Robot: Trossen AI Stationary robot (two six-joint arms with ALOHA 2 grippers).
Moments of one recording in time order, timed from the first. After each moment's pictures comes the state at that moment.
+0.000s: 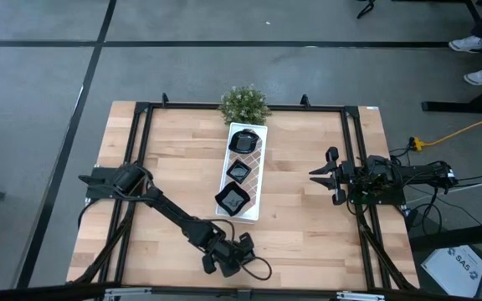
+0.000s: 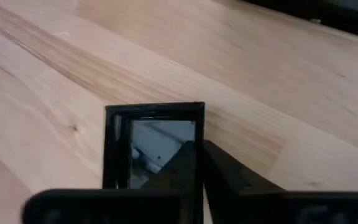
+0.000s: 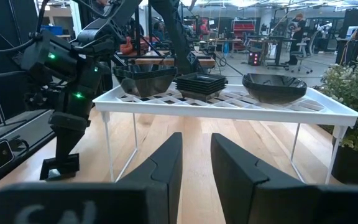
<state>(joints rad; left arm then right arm) -0.55 2.11 1.39 -0.26 -0.08 0.59 0.08 0.00 0.01 0.02 0.05 0.00</state>
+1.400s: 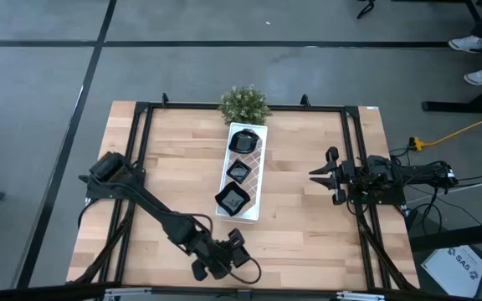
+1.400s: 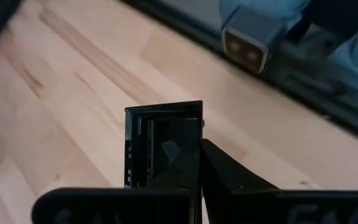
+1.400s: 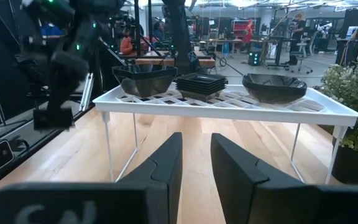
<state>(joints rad) -0.61 1.90 1.39 -0.38 -0.15 0.40 0.08 0.00 0.01 0.02 0.05 0.00</state>
